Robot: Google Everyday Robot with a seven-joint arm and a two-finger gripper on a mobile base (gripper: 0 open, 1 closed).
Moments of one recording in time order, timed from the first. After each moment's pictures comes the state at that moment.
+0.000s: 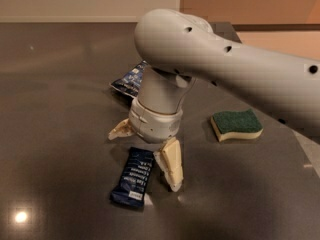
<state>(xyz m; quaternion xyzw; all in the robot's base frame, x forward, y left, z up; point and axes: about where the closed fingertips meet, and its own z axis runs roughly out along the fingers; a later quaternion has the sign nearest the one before) 0.387 0.036 0.820 -0.93 0.33 0.15 0.08</state>
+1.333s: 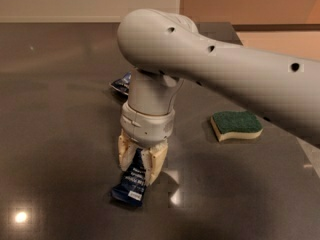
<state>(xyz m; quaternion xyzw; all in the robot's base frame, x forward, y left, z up) 0.375 0.039 0.820 -0.95 0.28 0.15 0.05</state>
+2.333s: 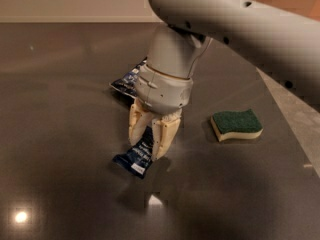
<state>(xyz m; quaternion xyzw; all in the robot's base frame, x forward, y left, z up) 0.393 0.024 0.878 -0.92 0.32 0.20 0.09</state>
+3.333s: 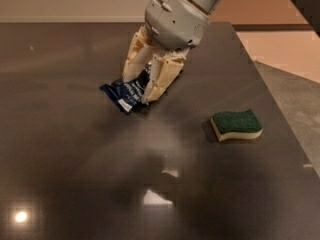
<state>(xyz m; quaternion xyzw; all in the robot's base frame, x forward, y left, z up) 0.445 0.032 0.986 -0.89 0.36 0.19 0.22</state>
